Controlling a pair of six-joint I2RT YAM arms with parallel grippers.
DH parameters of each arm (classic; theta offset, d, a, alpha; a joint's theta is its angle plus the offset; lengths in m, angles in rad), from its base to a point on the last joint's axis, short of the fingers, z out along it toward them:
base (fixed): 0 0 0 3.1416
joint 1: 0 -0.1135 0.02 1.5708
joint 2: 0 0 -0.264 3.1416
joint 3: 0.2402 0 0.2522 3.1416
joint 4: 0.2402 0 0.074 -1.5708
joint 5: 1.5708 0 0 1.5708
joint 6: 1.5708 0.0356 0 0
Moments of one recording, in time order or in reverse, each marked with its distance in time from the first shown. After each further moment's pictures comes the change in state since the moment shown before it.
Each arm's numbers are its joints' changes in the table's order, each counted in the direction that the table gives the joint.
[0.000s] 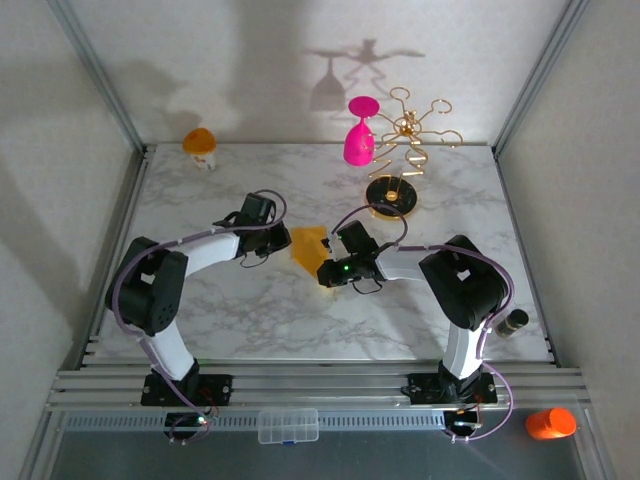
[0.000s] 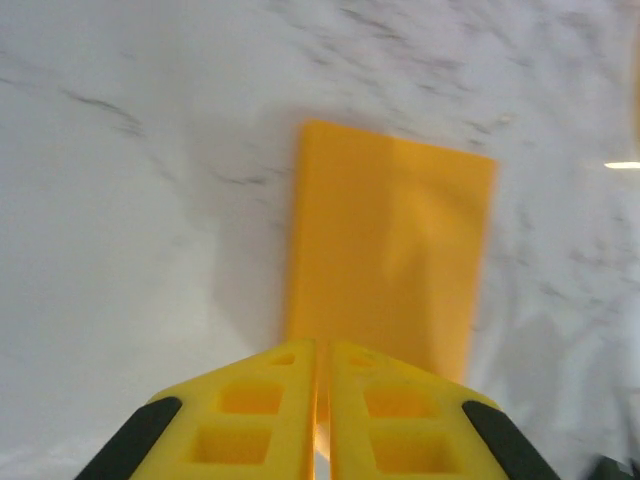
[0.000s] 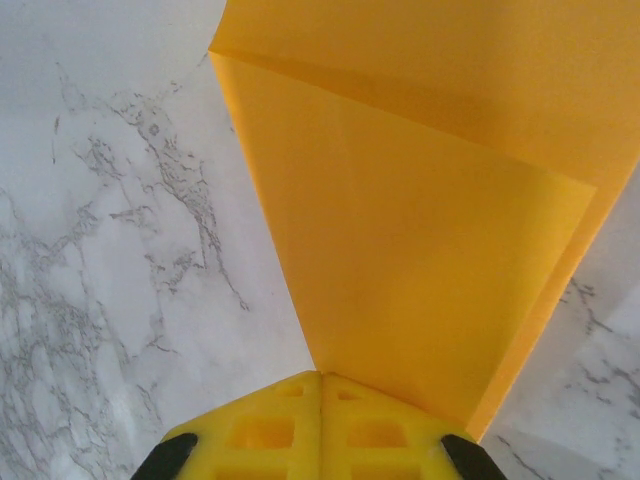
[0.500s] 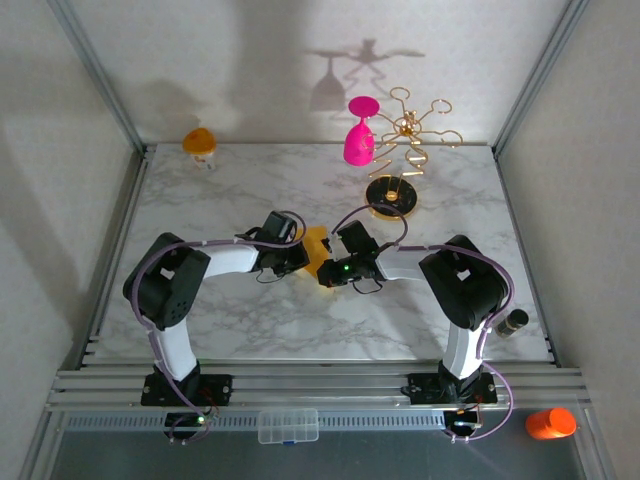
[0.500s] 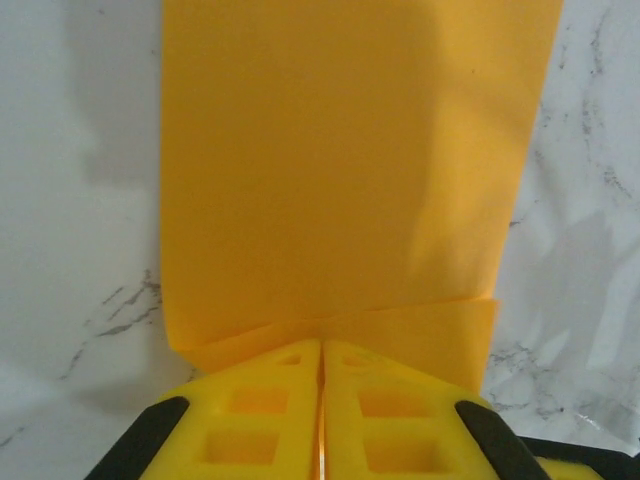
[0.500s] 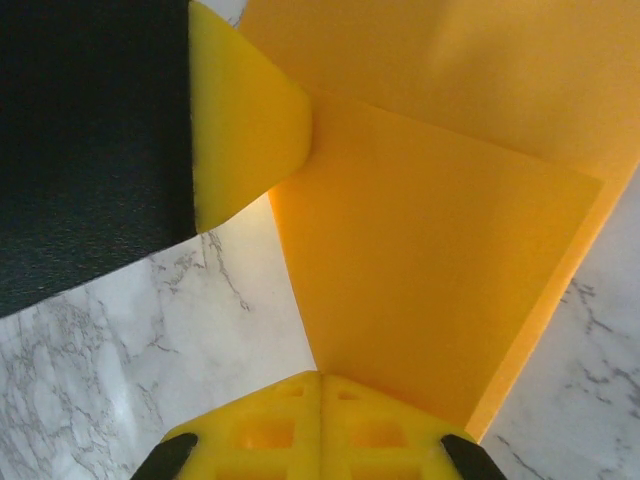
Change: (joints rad) left arm 0.107 0.102 -0.039 -0.059 0.042 -0.090; right arm 0.002 0.000 0.000 -0.002 -0.004 0.001
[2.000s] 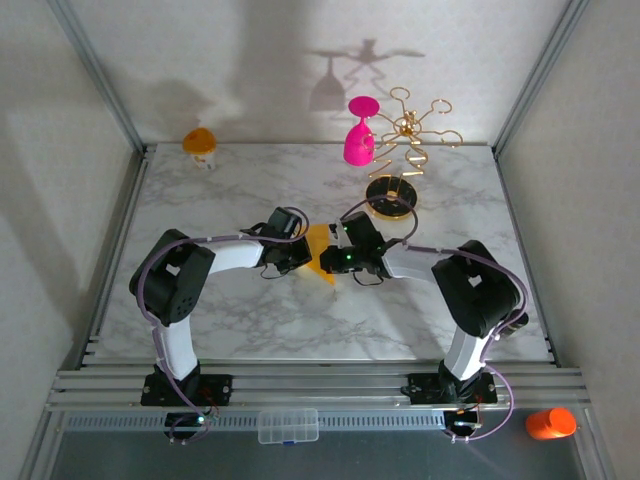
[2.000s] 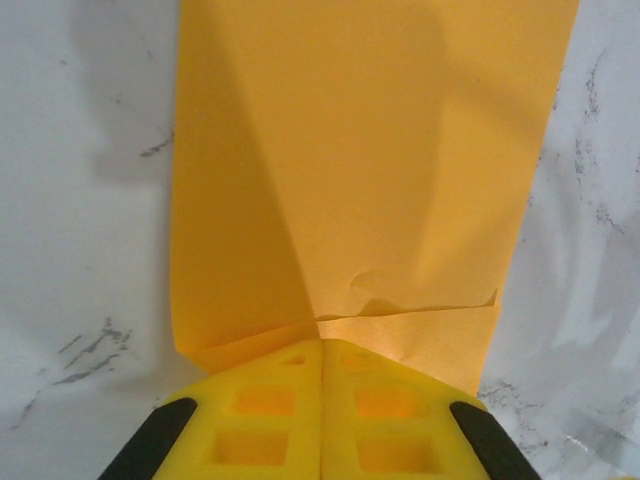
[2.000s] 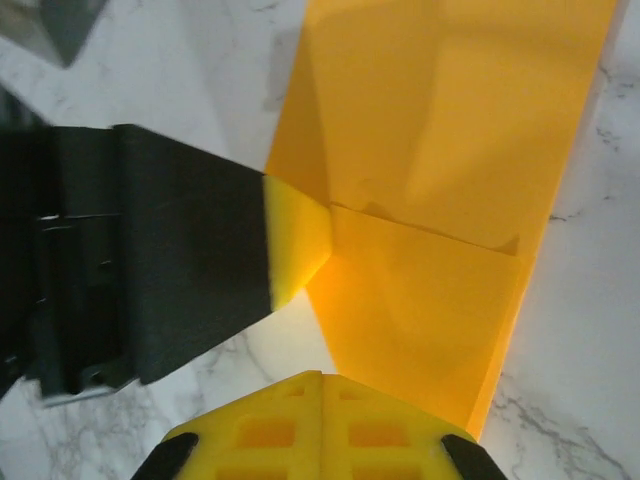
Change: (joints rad) left arm 0.006 0.043 0.070 0.045 -0.025 -0.043; right arm 0.017 -0.071 0.014 -0.039 0.096 0.129
